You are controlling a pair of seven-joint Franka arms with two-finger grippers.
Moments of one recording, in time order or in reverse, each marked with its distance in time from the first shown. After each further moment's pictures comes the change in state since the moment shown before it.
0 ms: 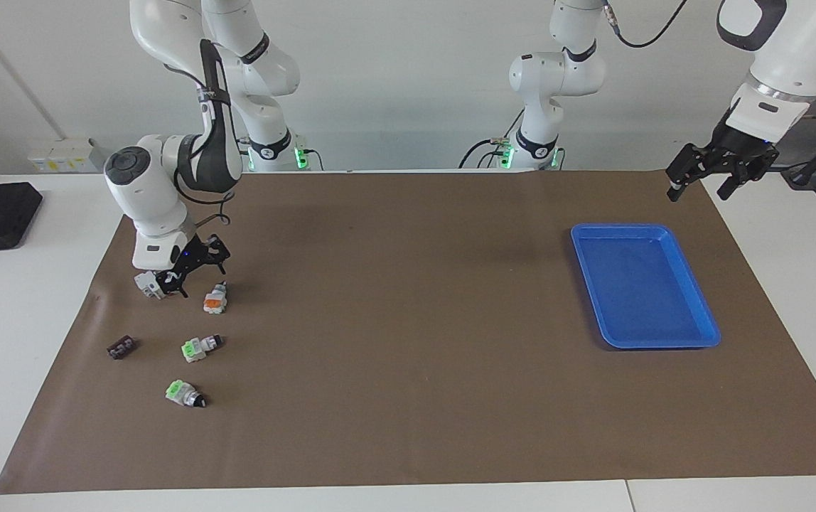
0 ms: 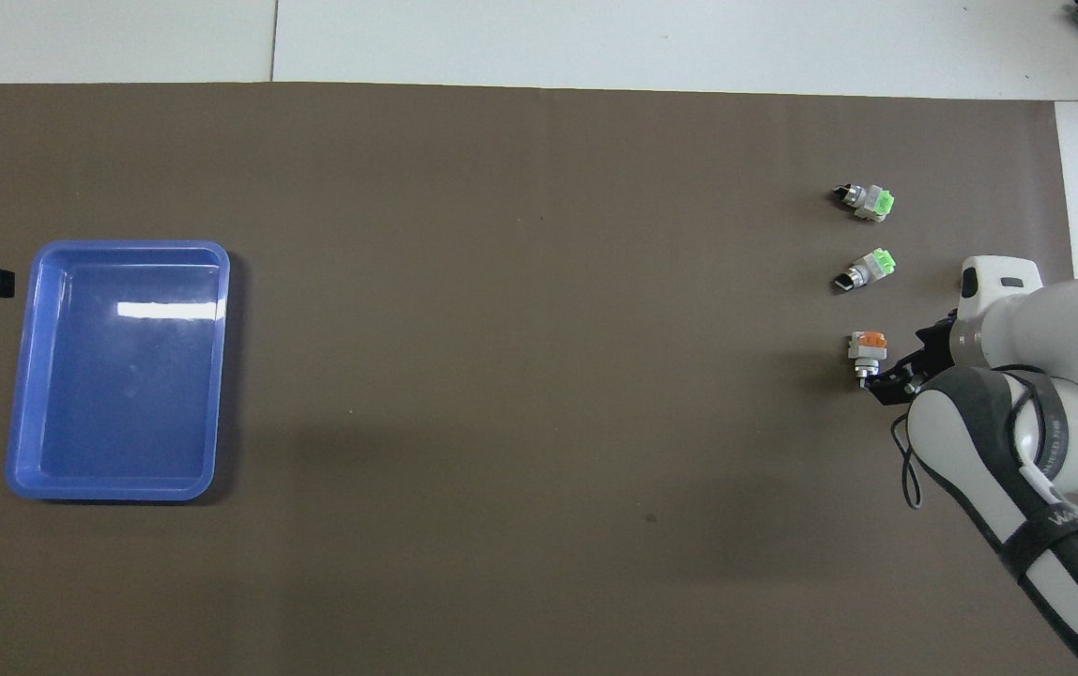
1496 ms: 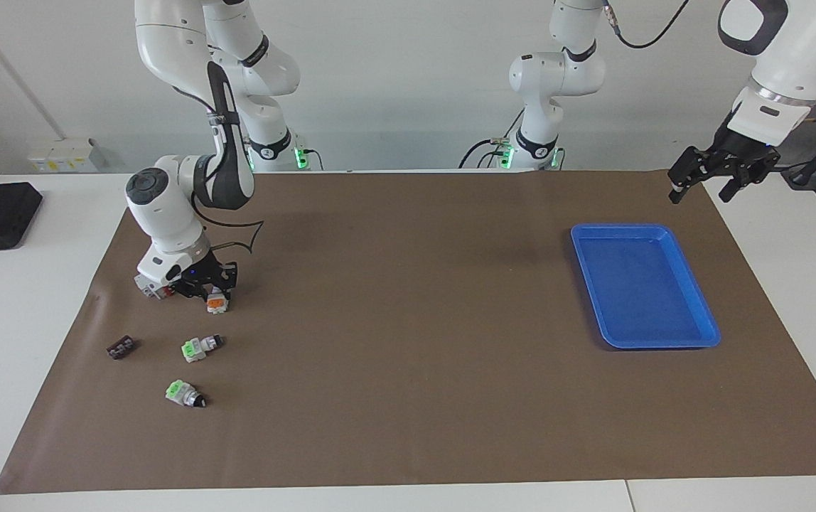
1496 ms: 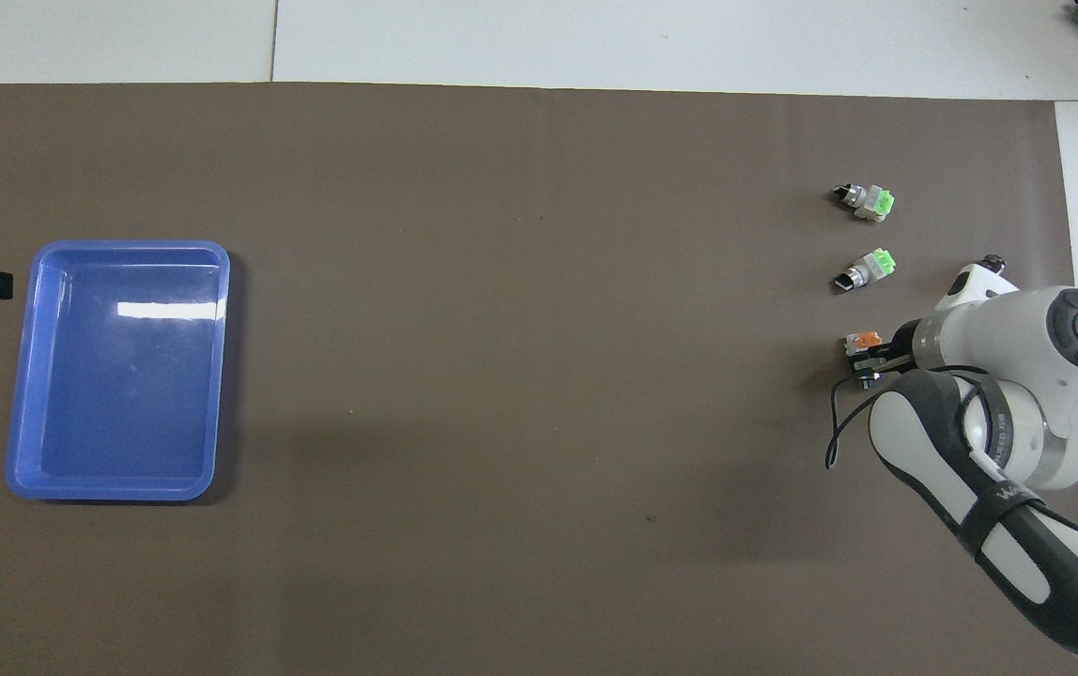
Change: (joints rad) left arm 0.008 0.000 0.000 -0.015 0.000 0.013 0.014; right arm 0.013 0.084 0.000 -0.022 0.013 0.133 0.423
